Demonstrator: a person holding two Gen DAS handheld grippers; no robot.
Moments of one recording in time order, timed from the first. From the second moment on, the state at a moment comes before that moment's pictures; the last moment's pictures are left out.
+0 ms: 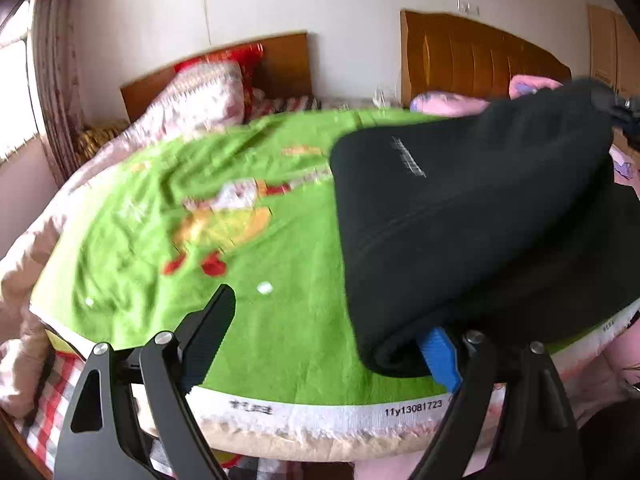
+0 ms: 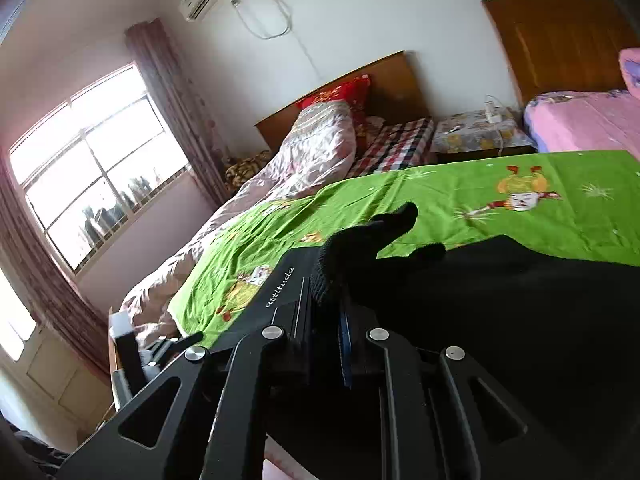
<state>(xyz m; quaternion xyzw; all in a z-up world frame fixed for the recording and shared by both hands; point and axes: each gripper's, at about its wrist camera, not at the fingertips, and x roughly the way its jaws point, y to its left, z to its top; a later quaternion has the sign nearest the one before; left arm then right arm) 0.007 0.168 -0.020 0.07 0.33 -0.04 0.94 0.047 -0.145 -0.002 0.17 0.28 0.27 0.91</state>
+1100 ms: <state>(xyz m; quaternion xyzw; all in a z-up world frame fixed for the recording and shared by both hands) -0.026 0.156 0.041 0.10 0.31 -0.14 0.94 -0.007 -0.190 -0.065 0.12 0.34 0.15 0.92</state>
